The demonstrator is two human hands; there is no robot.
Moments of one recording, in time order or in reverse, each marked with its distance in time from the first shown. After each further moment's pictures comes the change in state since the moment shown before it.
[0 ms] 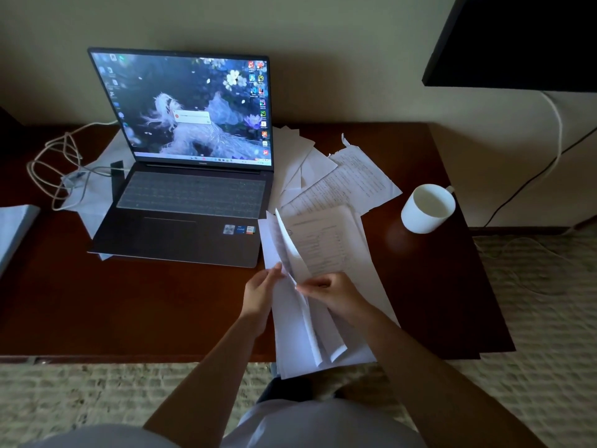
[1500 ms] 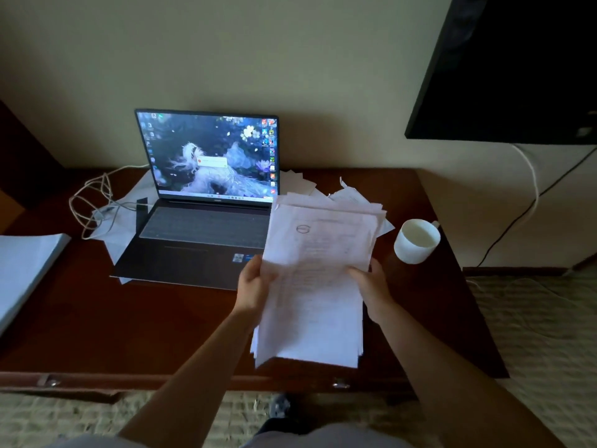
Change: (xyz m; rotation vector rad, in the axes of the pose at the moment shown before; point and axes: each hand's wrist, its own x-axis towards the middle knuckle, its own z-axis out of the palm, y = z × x) left_hand -0.025 0.072 -0.014 -0.040 0.048 0.247; right_hand 0.005 -0.030 -0.050 0.398 0.521 -0.108
